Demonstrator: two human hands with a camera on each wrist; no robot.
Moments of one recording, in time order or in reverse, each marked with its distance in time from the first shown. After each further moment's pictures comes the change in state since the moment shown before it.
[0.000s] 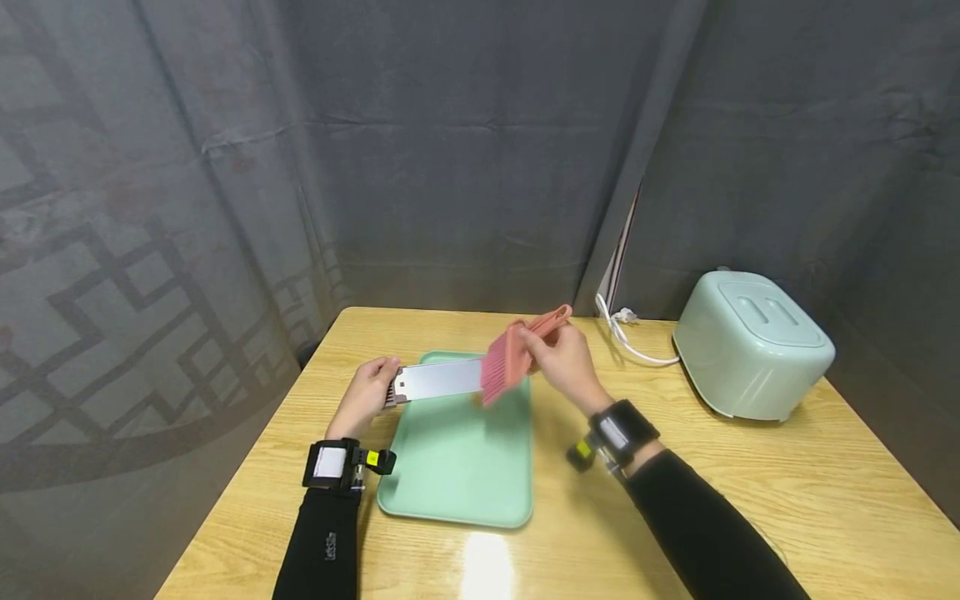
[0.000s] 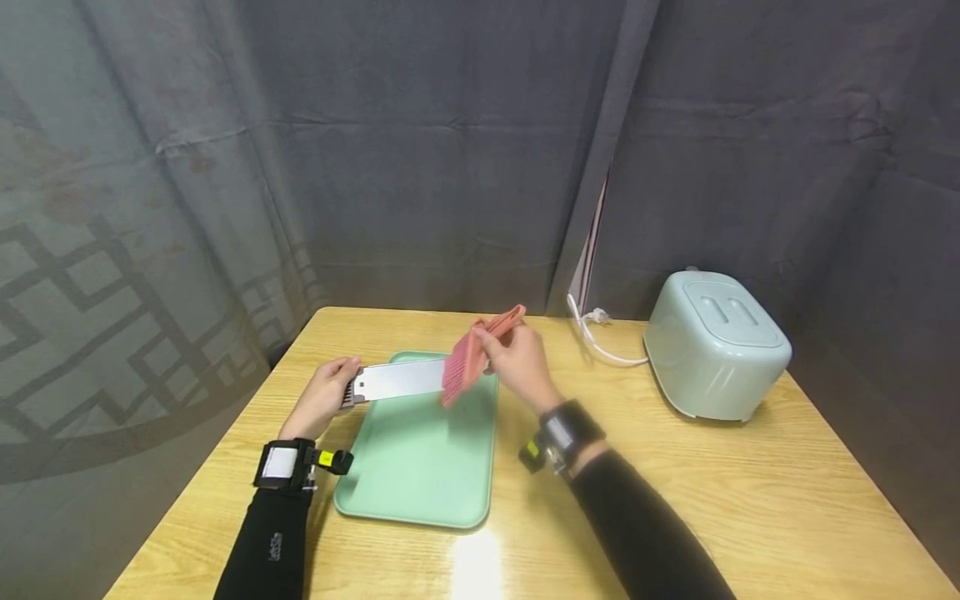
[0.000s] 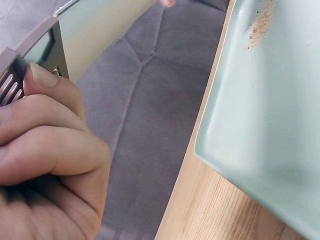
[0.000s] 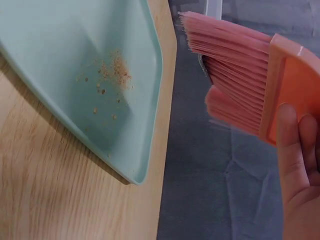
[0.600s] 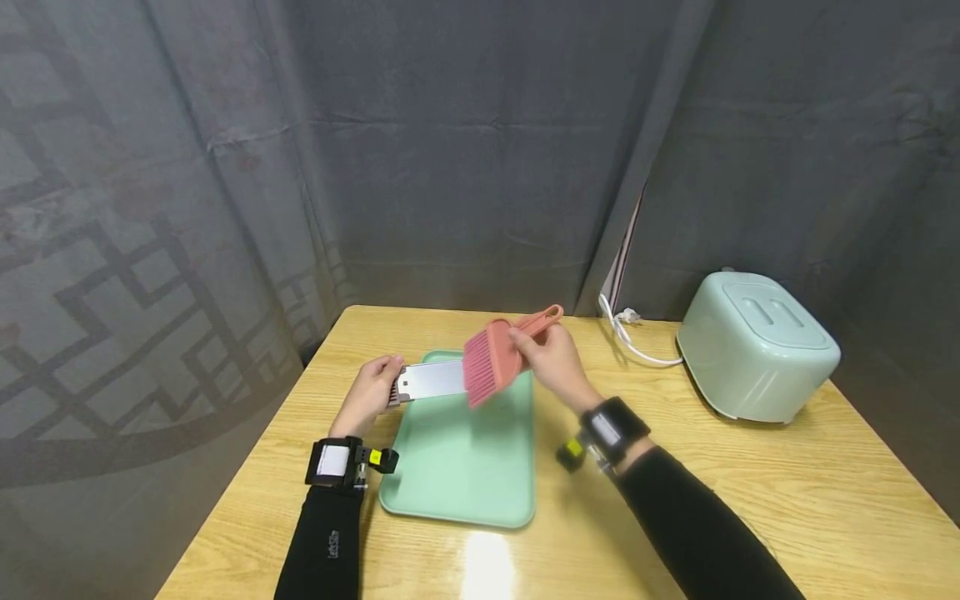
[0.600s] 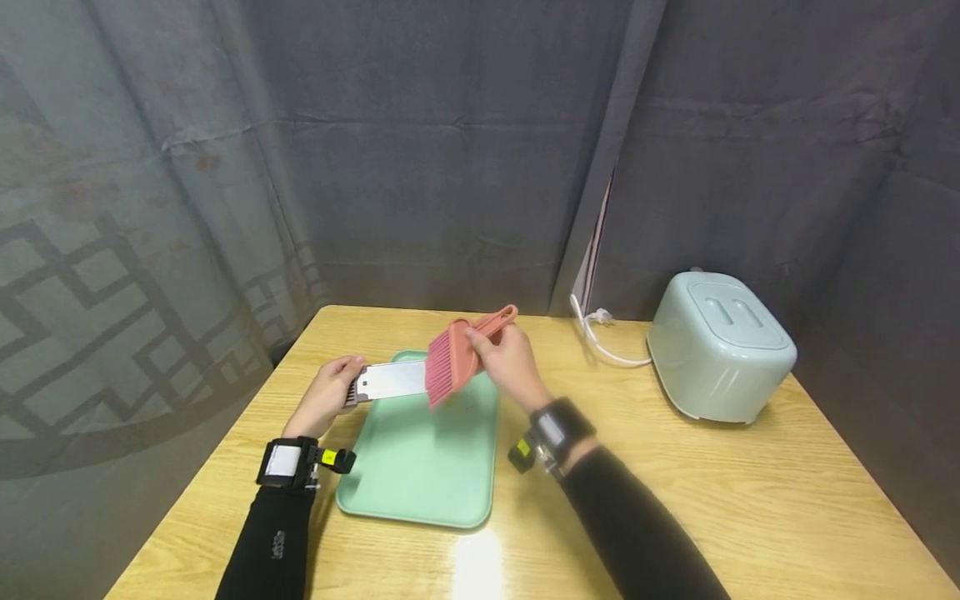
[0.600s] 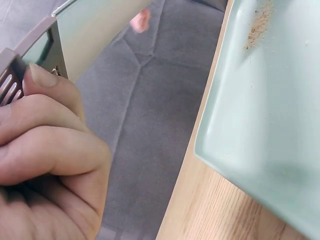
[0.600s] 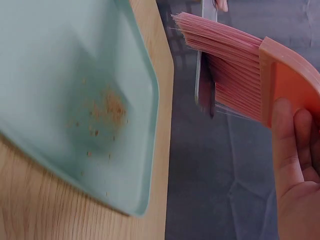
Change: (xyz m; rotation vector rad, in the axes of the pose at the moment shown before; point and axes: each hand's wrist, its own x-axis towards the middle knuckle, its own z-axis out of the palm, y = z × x) left_hand -0.001 0.002 0.002 0.020 0.013 -0.009; right_hand 0.003 -0.010 0.016 0.119 -0.075 0.029
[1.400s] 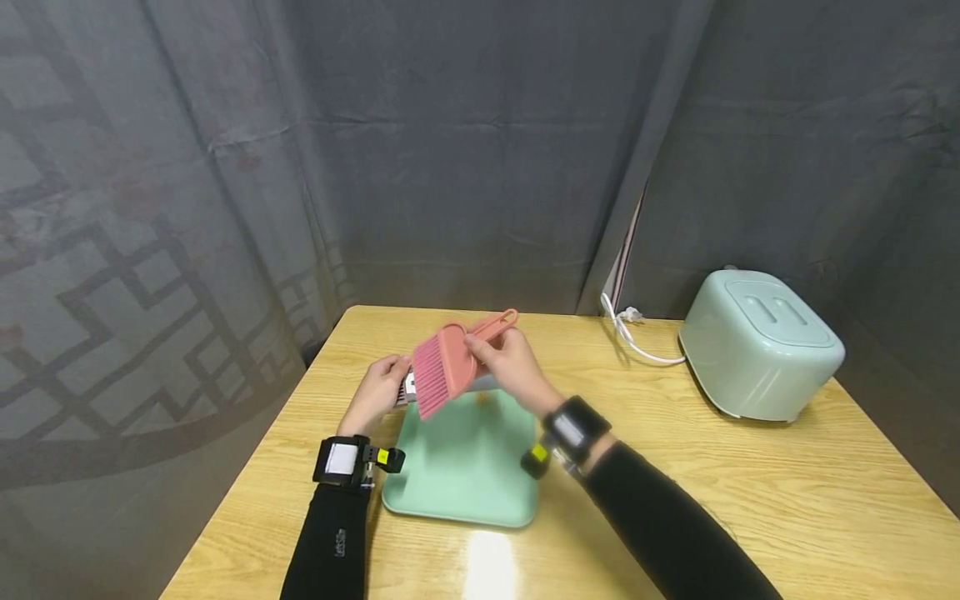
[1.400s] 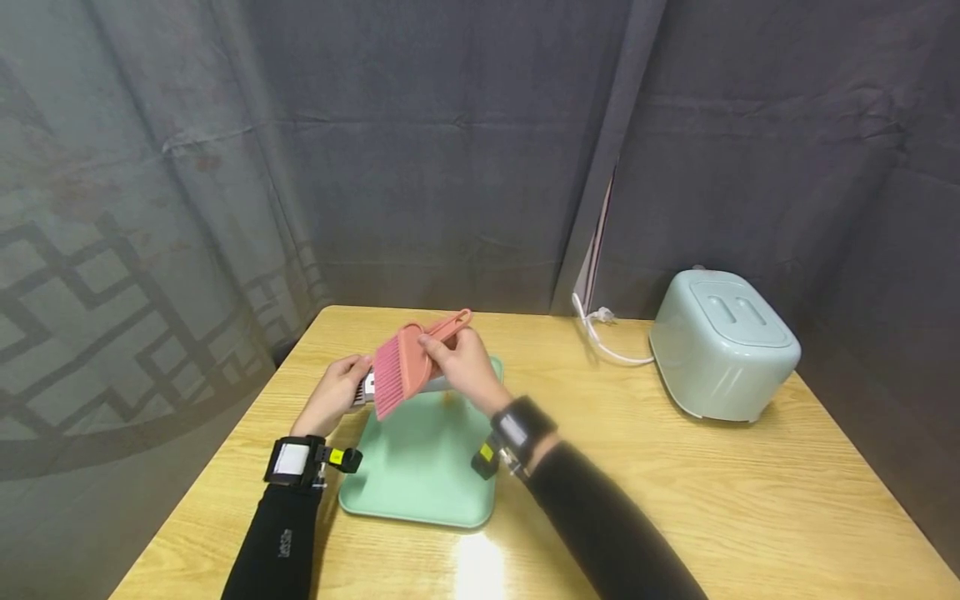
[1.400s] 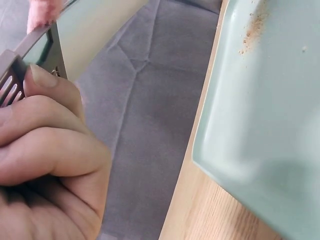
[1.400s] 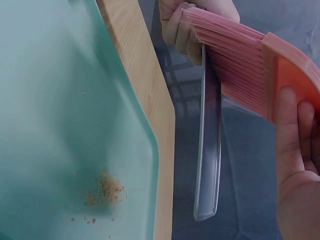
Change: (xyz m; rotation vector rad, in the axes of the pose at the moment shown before) left_hand 0.002 0.003 0.005 0.041 -0.025 0.036; right_hand 0.001 -0.019 0.051 0.270 -0.154 -0.005
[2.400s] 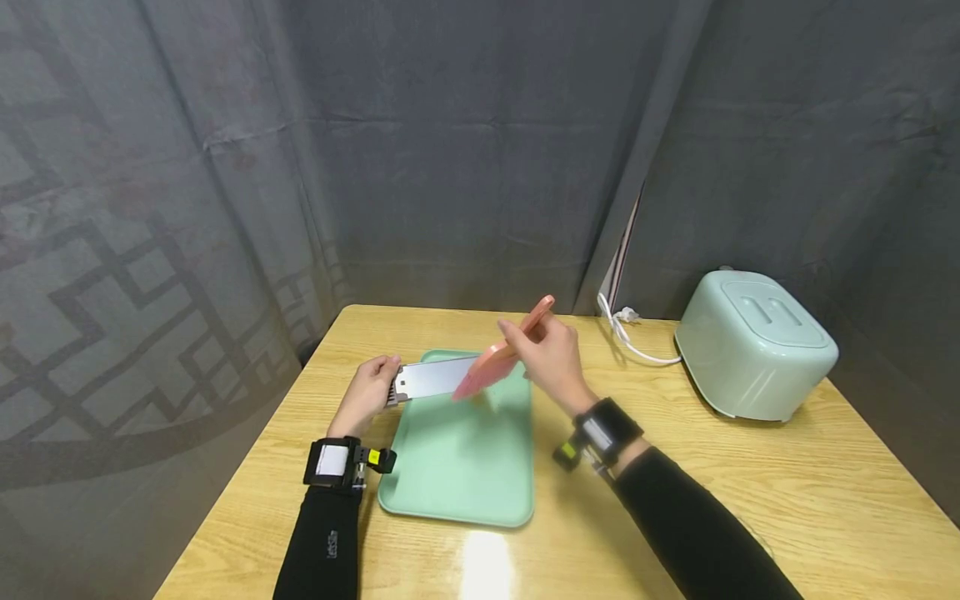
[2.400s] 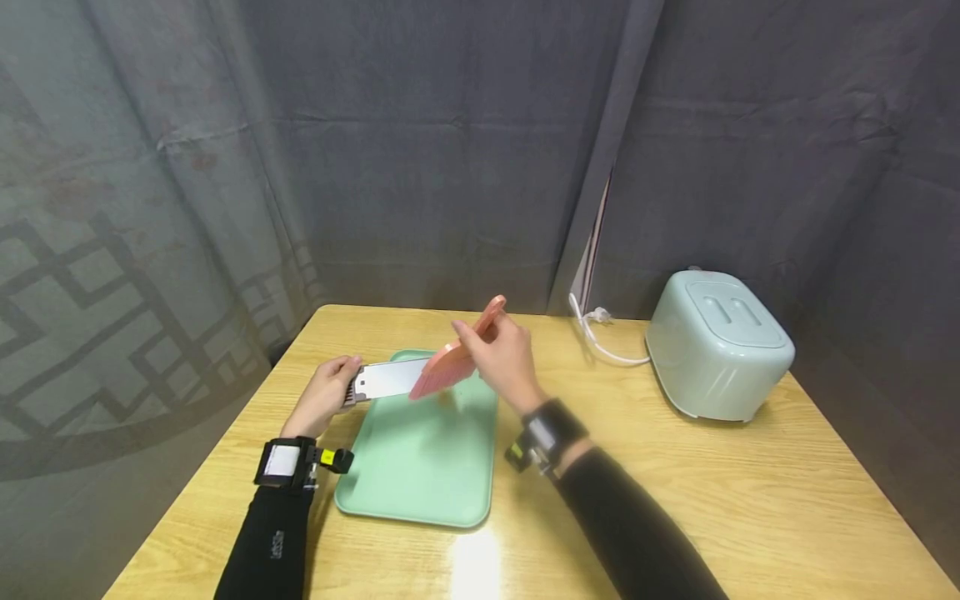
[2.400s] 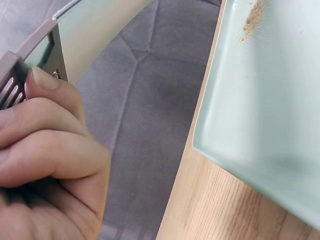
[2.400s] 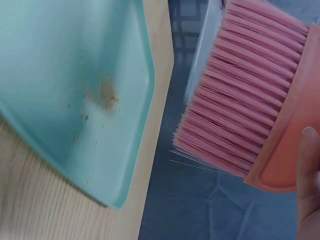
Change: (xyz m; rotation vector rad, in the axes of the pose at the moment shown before) left_hand 0.001 -0.007 -0.006 0.021 0.044 -0.032; right_hand -0.013 -0.001 -0.047 -0.455 0.325 -0.193
